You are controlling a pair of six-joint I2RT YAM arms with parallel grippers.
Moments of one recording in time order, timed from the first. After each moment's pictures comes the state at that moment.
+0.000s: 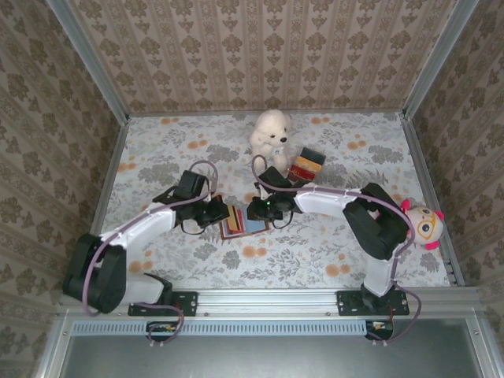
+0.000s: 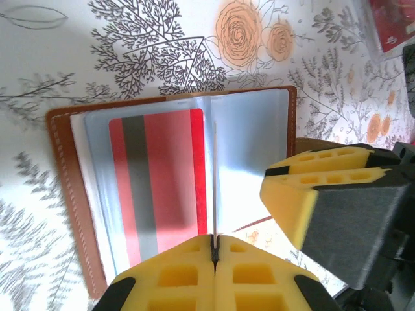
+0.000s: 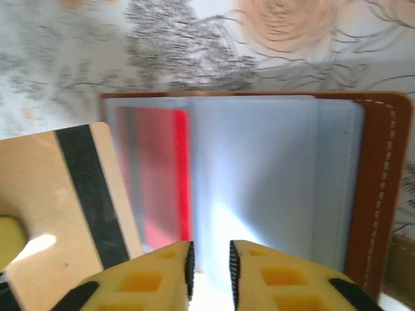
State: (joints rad) left arm -0.47 1.28 0.71 -0.43 0.44 -0.73; right arm 0.71 1.83 1.11 -0.28 -0.36 0.74
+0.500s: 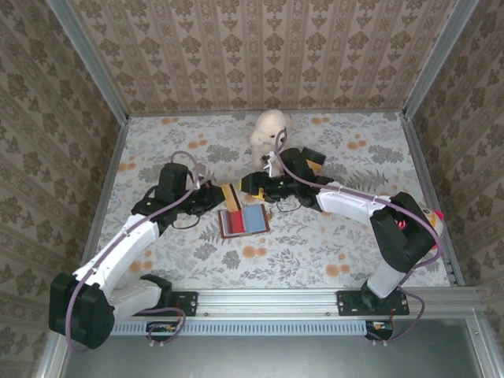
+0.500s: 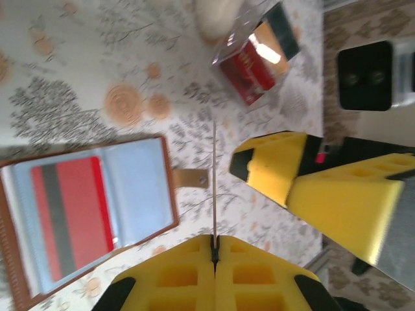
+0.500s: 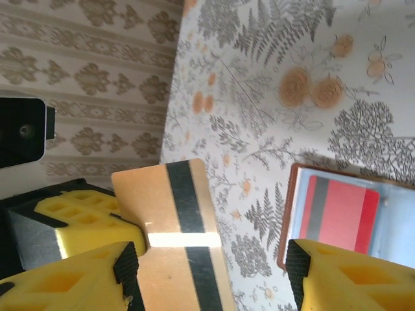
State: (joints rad) left arm -0.42 1.08 0.75 -0.33 0.54 -0.85; right arm 0.60 1.67 1.02 0.15 -0.64 0.92
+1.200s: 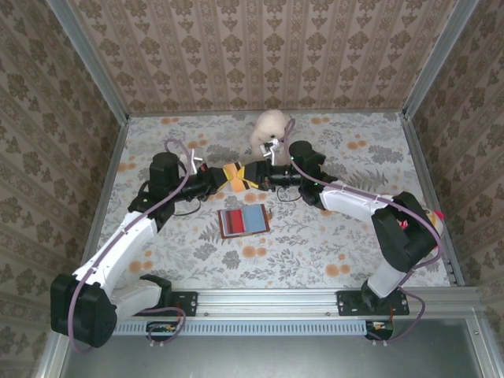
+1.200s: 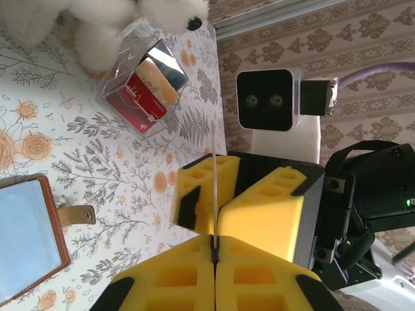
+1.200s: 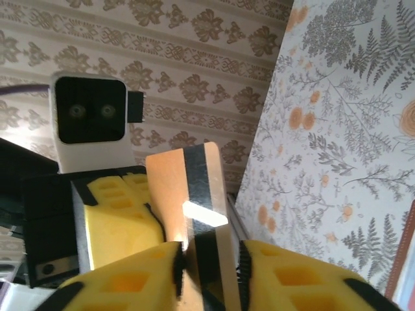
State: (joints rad) left arm -0.38 1.08 0.78 -0.08 0.71 -1.02; right arm 0.56 1.66 1.00 0.46 -0.80 1.14
